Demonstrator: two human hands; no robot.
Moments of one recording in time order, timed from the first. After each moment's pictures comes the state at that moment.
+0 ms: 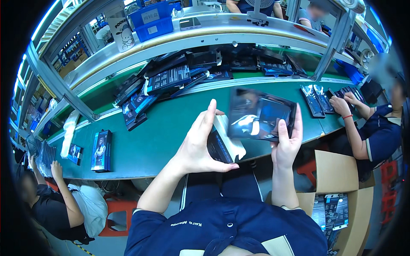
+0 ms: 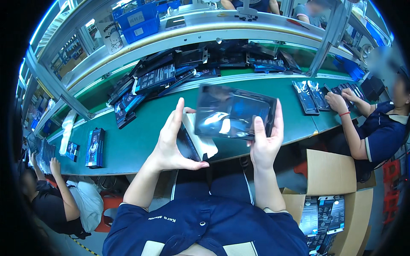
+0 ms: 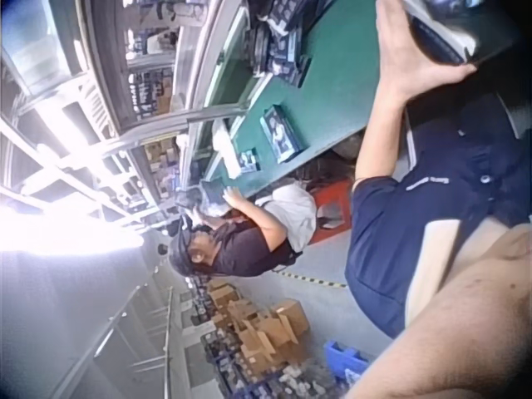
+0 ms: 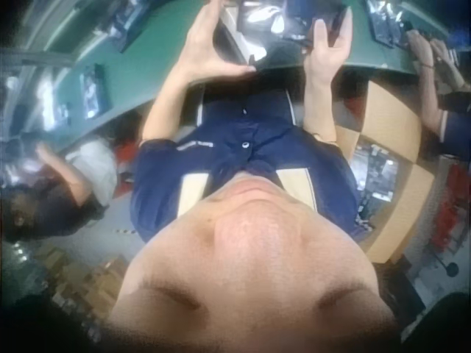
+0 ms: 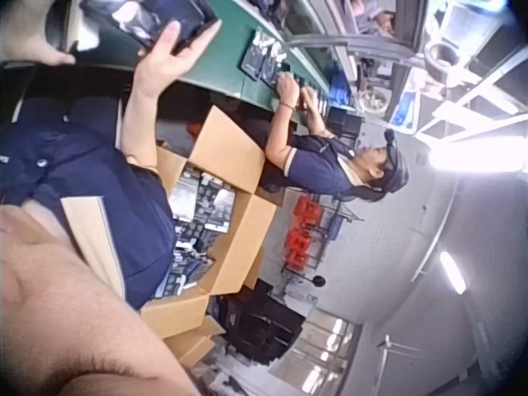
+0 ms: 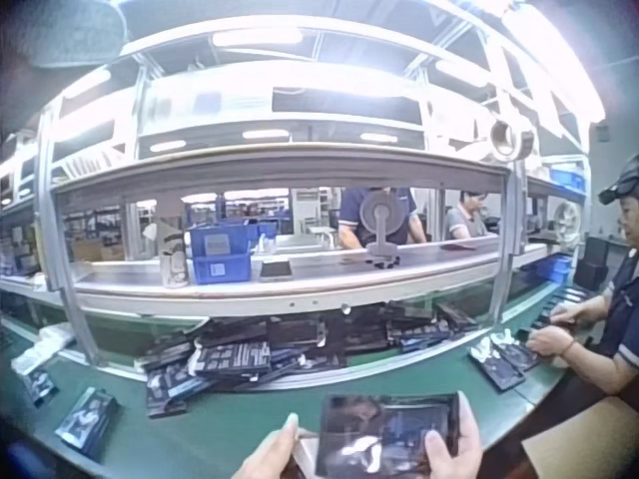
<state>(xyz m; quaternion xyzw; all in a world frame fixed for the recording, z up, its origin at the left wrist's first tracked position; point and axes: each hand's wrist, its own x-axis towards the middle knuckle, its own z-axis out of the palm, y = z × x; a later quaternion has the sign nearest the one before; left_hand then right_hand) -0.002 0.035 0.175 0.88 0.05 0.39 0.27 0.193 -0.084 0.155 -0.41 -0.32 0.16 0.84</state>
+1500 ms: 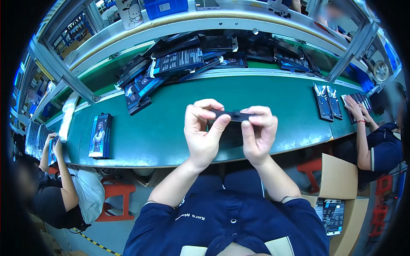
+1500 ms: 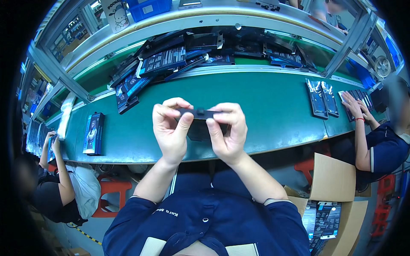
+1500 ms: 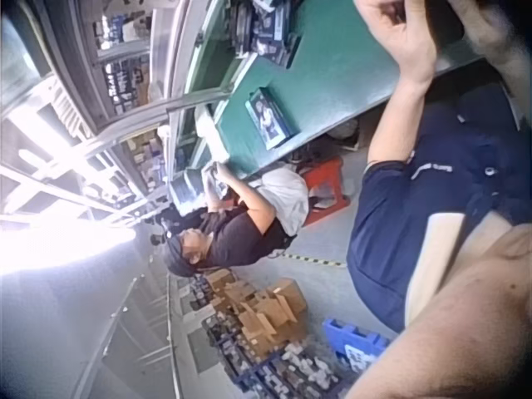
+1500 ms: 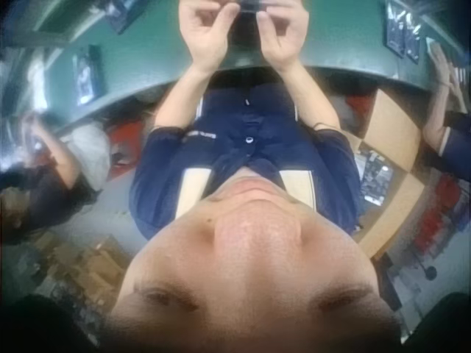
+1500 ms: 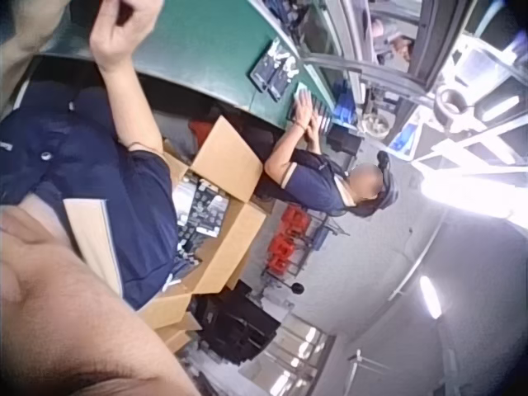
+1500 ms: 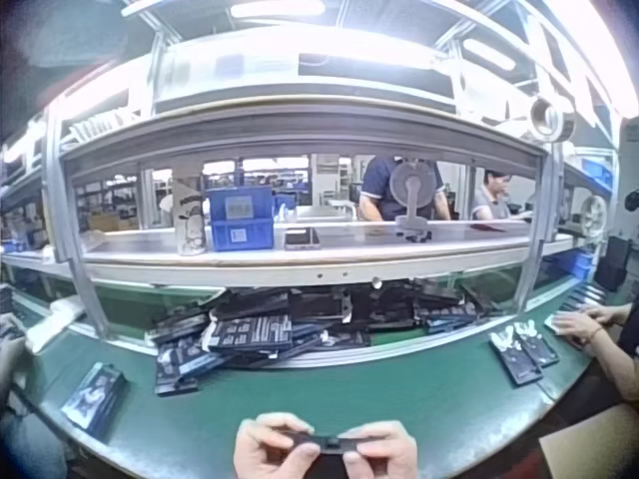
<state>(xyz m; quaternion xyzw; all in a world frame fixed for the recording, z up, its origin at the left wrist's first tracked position) 0.023 0.039 0.132 0.56 0.08 0.64 0.52 0.147 -0.013 0.120 -0.35 -0.59 0.02 0.73</state>
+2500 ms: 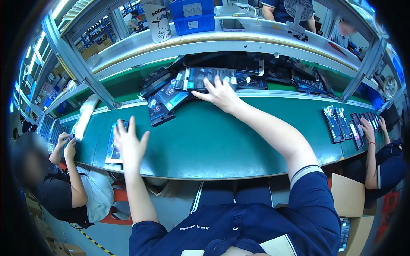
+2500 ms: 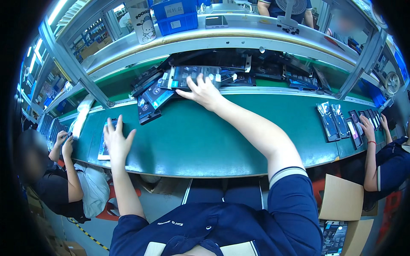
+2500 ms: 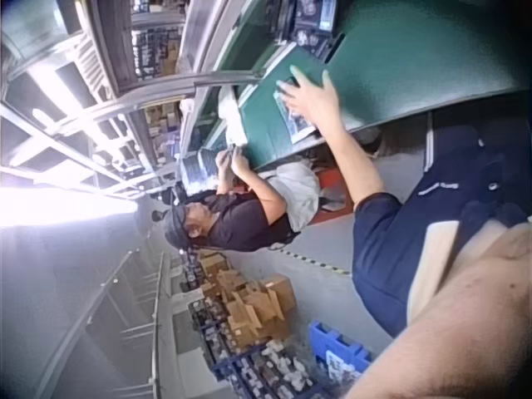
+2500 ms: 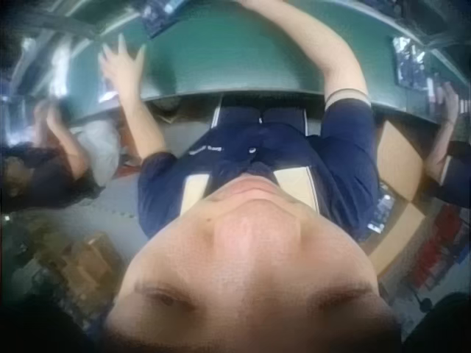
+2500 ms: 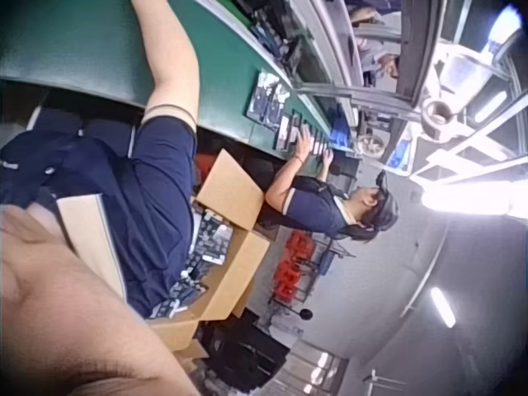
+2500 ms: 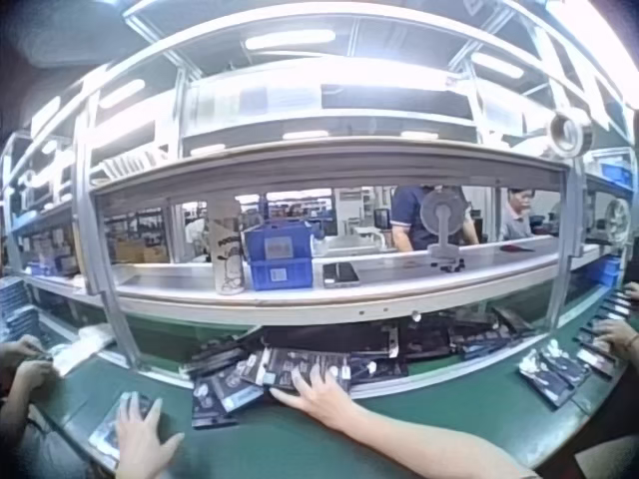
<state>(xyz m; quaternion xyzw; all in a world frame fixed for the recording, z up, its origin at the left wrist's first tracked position) -0.208 0.126 0.135 0.68 0.69 0.18 -0.16 0.140 0.213 0.109 -0.41 -0.81 -0.40 0.11</state>
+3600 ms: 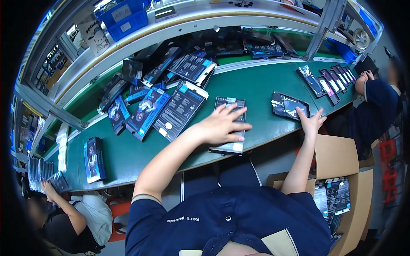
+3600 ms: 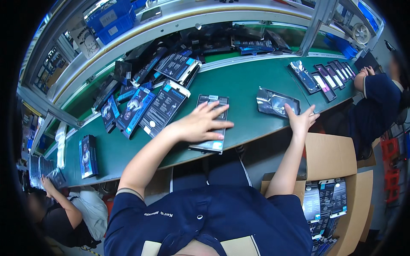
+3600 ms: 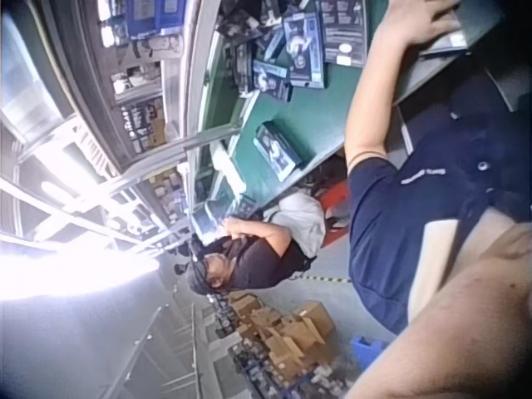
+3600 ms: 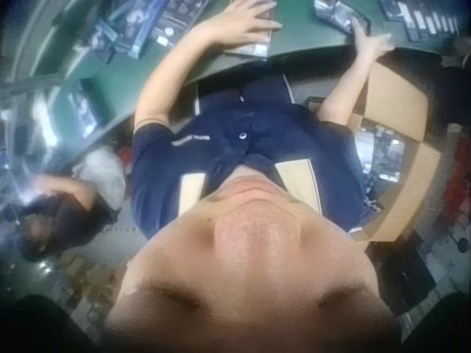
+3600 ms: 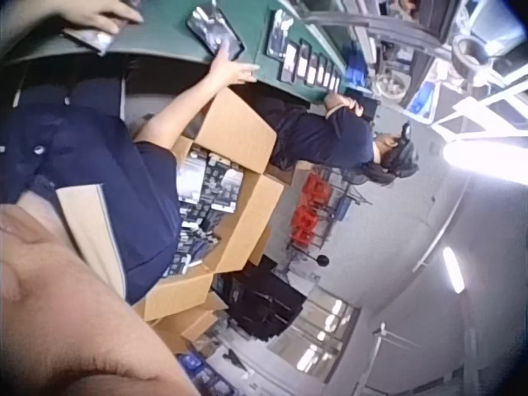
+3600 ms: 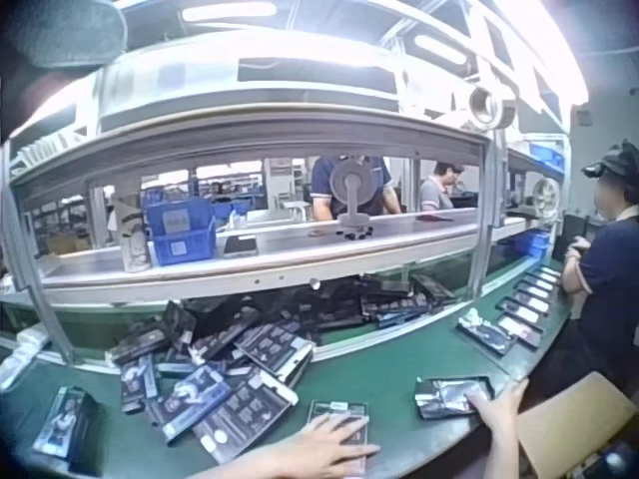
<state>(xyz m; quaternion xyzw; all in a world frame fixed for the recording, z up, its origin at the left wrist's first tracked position) 0.094 0.080 0.101 0.98 -0.07 0.17 0.06 0.399 -0.138 0.047 -0.92 -0.10 -0.15 0.35</state>
